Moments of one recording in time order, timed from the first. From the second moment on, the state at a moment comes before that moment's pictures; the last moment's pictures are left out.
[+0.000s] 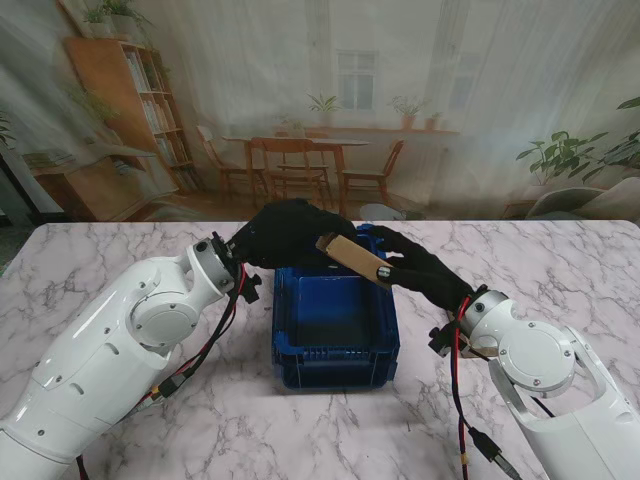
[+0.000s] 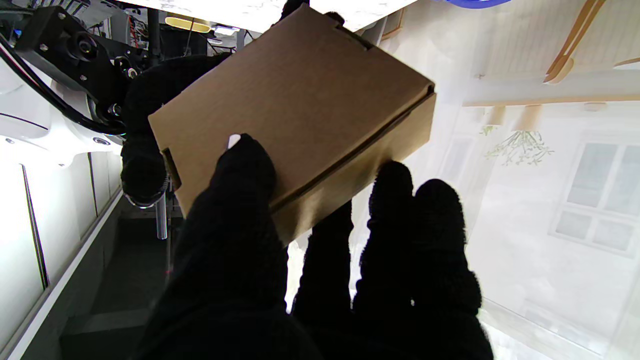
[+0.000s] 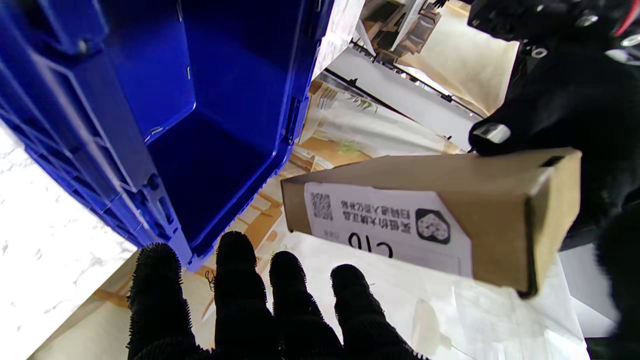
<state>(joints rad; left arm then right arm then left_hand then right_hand) 1.20 -1.09 -1.05 -1.62 0.78 -0.59 0.05 -1.60 -1.08 1.38 -1.84 -0.09 0.04 0.33 1.19 -0.37 0.00 0.02 0.45 0.03 0.66 0.80 0.80 0.13 0.21 1.03 0.73 0.24 0.55 0.90 0.44 0.19 1.09 0.62 0.00 -0.52 0.73 -0.18 0.15 0.19 0.08 0.40 0.22 0.29 0.33 0.19 0.40 0.26 0.10 0.25 0.05 0.46 0.52 0.45</state>
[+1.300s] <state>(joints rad) 1.17 -1.09 -1.01 -1.60 0.75 -0.58 0.05 -1.59 -1.11 1.34 -1.83 0.13 0.07 0.26 1.18 -0.36 0.00 0.02 0.44 0.03 0.68 0.78 0.80 0.13 0.23 1.03 0.73 0.24 0.60 0.91 0.44 0.19 1.09 0.62 0.41 -0.69 0.65 -0.16 0.29 0.08 0.60 0.60 0.22 0.27 0.68 0.56 0.64 0.47 0.29 0.43 0.27 0.49 1.01 0.42</state>
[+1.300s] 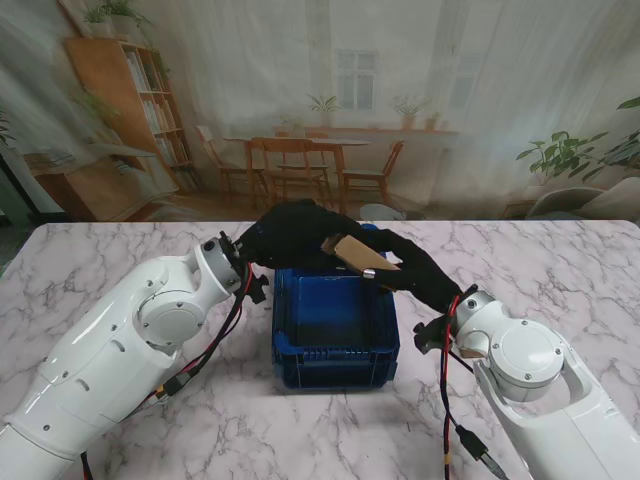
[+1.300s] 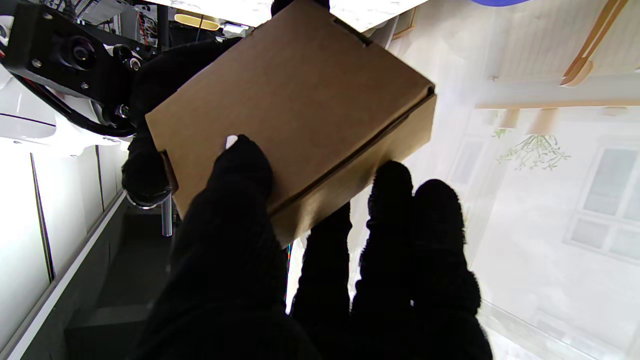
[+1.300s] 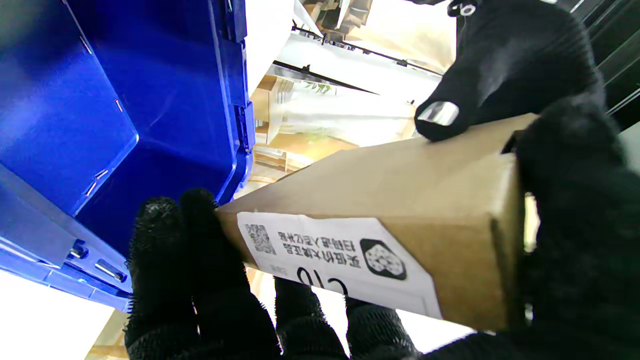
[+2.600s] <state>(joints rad) 1.17 -1.07 -1.01 -1.62 0.53 -0.47 -0.16 -1.60 -1.15 1.31 -1.84 0.04 0.02 0.03 0.63 -0.27 0.00 0.02 0.28 0.12 0.10 0.43 0.30 0.22 0.07 0.27 0.47 0.33 0.30 0.56 0.24 0.23 0.79 0.55 0.51 -0.87 0.69 -0.31 0.47 -0.16 1.19 0.68 0.46 0.20 0.89 0.68 0.84 0.57 0.29 0.45 0.50 0.59 1.18 0.38</state>
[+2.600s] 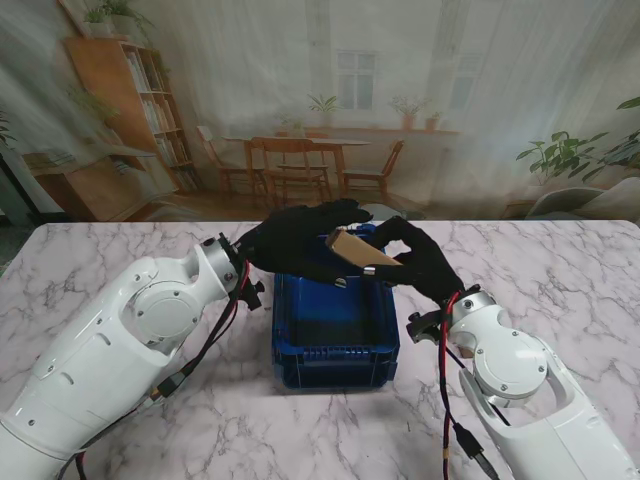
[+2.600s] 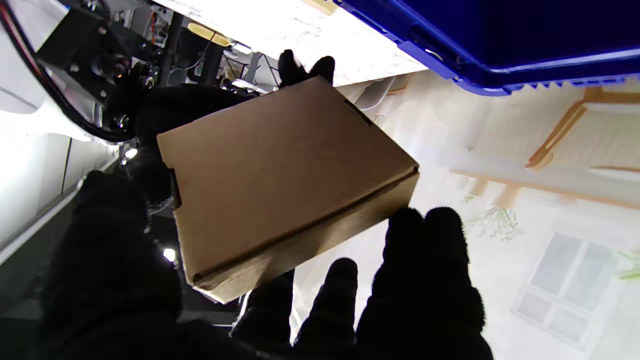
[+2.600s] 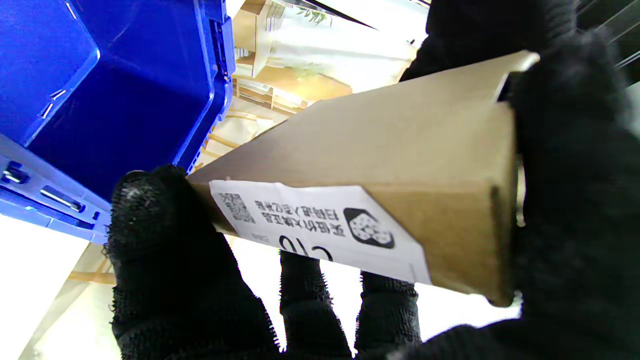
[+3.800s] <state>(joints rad) 0.97 -1.04 -0.93 -1.56 0.16 -0.03 -0.60 -1.57 -1.16 1.27 -1.73 -0.35 -0.20 -0.18 0.46 -0.13 -0.01 -0.01 0.20 0.38 0.06 0.44 0.24 0.34 0.01 0.20 0.29 0.37 0.18 0.33 0.19 0.24 0.57 0.40 0.51 -0.87 0.69 -0.32 0.53 -0.18 1.26 0.70 0.54 0.18 0.96 0.70 0.87 0.56 0.29 0.45 0.55 0.59 1.20 0.35</state>
